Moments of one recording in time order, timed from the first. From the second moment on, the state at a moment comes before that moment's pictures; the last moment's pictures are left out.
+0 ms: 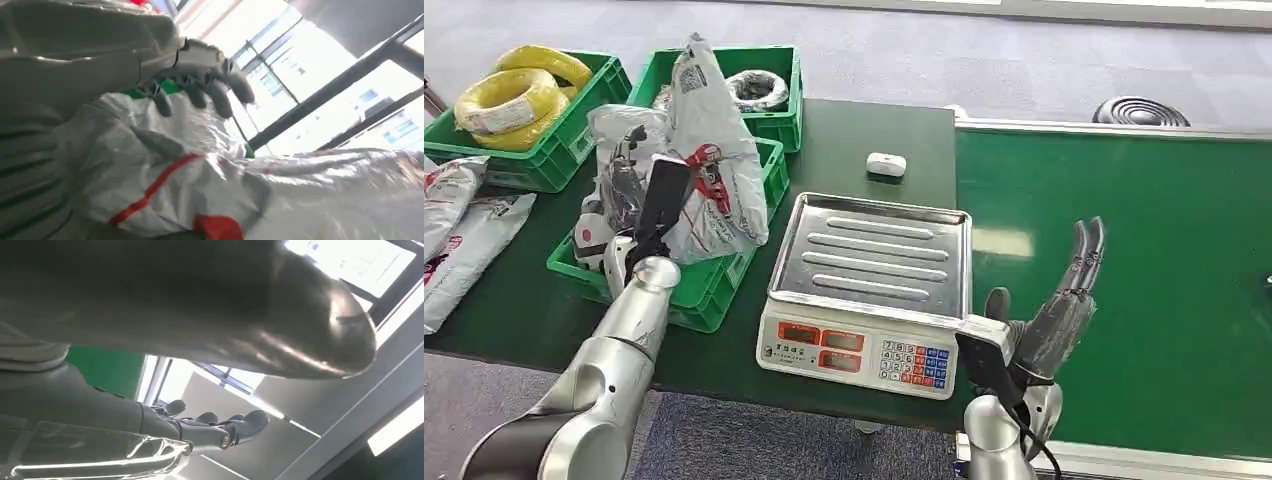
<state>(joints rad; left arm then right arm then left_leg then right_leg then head) -0.83 -0.16 0.17 -0.54 -0.69 0.66 -0.56 -0.12 0.35 0.00 -1.43 0.74 -0.69 -0.65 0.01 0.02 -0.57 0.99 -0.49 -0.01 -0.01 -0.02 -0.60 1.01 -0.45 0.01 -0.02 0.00</state>
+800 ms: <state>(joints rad) -0.82 -0.19 0.16 -0.63 -0.33 0.53 -0.70 -0.13 0.35 -0.01 -1.41 0.78 -0.69 -0.65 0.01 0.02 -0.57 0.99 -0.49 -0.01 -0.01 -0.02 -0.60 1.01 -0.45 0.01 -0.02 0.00</state>
